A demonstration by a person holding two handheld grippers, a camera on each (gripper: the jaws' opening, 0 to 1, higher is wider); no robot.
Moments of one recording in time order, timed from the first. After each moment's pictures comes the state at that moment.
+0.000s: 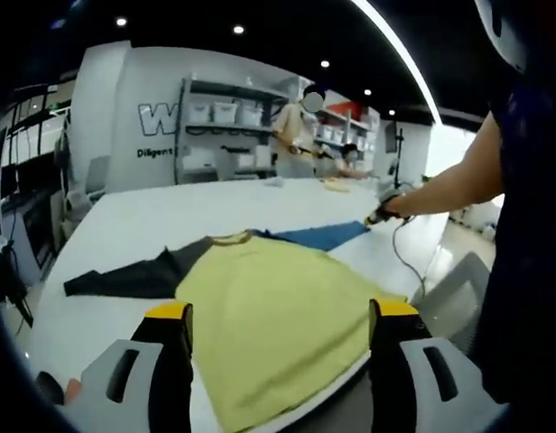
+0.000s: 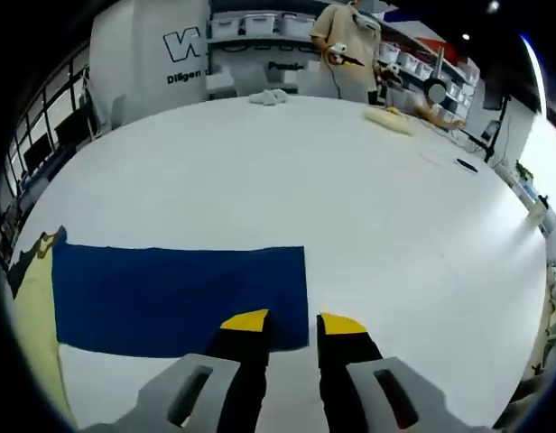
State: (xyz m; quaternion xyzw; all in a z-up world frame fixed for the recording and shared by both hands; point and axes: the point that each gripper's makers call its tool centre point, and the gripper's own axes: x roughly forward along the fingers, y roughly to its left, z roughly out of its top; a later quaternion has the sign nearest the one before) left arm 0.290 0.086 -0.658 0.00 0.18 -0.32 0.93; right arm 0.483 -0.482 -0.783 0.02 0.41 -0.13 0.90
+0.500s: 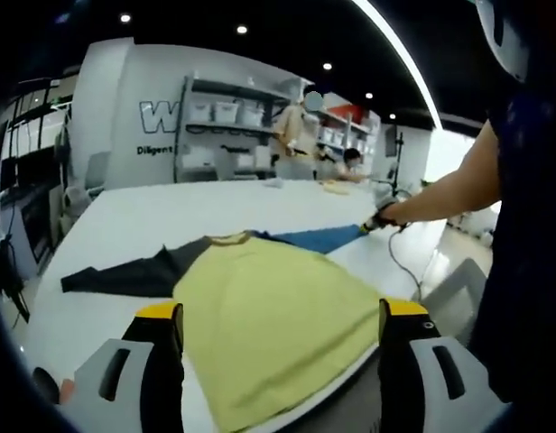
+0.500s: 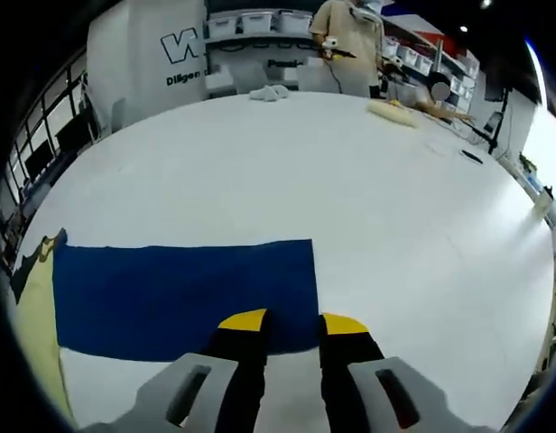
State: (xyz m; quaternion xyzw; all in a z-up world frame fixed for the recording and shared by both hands) left arm 0.291 0.092 -0.659 -0.02 0.18 -0.32 0.93; right arm 0.490 -0.482 -0.794 0.04 0.41 -0.12 0.90
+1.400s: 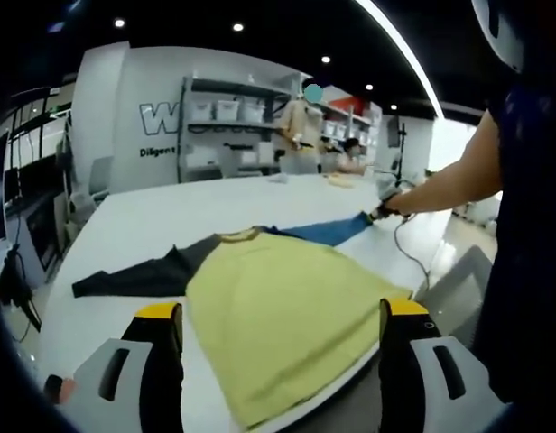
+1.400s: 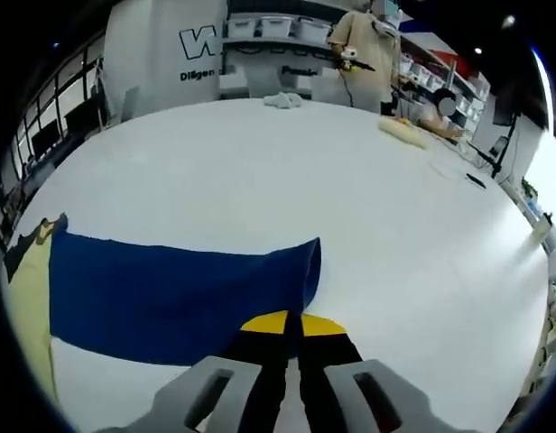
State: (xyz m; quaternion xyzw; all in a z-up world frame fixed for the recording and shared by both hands) left arm 0.289 0.098 -0.656 0.01 0.18 -0.31 0.93; right arm 0.501 -0.478 -0.785 -0.01 0.39 -0.11 0.91
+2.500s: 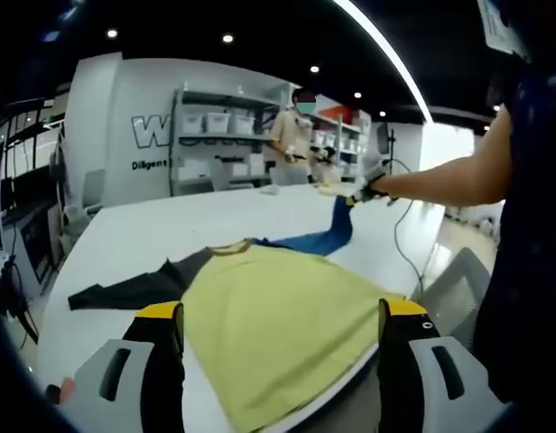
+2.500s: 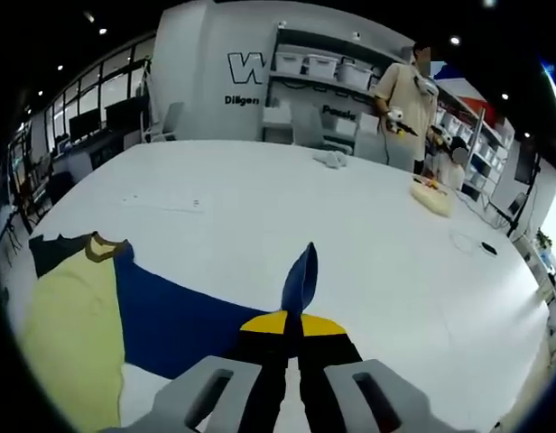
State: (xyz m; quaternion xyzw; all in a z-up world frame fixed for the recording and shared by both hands) left arm 0.288 0.097 -0.648 0.01 0.15 -0.33 0.93; right arm 0.528 -0.390 -0.686 -0.06 0.32 -0.02 0.94
